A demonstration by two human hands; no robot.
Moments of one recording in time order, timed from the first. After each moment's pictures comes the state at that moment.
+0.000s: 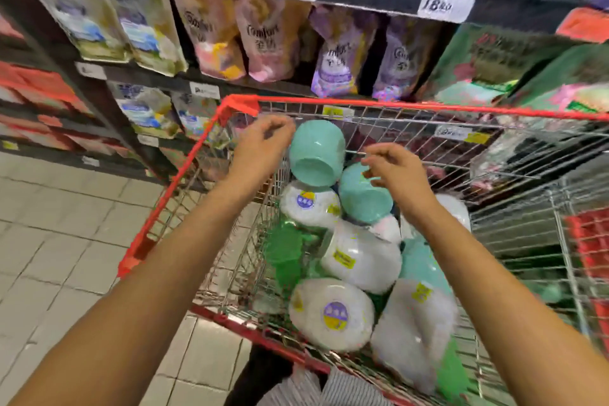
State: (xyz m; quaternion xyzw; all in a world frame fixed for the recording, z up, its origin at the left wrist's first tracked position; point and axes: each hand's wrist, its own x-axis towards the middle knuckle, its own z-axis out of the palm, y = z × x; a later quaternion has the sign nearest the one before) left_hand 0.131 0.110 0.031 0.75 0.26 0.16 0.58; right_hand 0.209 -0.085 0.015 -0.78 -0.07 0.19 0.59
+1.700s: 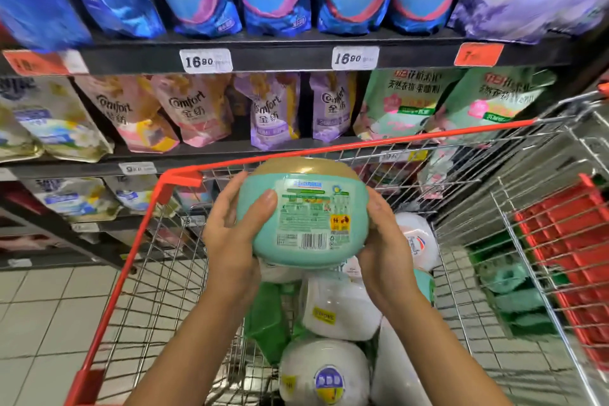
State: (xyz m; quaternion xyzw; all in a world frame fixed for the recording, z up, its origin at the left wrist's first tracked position) left_hand 0.145 0.065 0.051 0.50 0.22 0.18 0.82; right_hand 0.179 -0.096 0.037 -0.54 0.06 0.12 0.83
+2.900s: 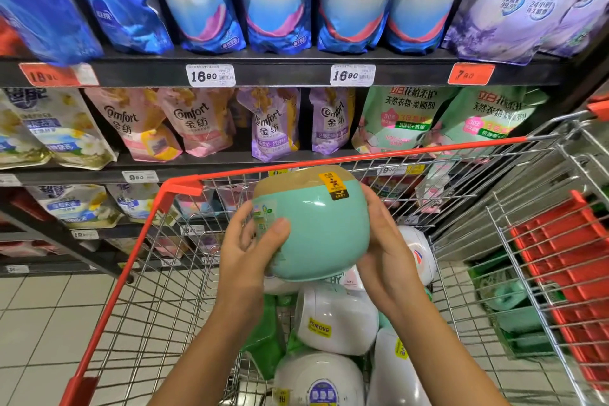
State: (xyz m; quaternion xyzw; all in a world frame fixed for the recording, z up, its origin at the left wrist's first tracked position) left_hand 0.130 0.052 0.039 0.54 0.19 0.13 0.81; right_hand 0.188 -0.107 0.045 -0.47 -0.02 0.16 0.87
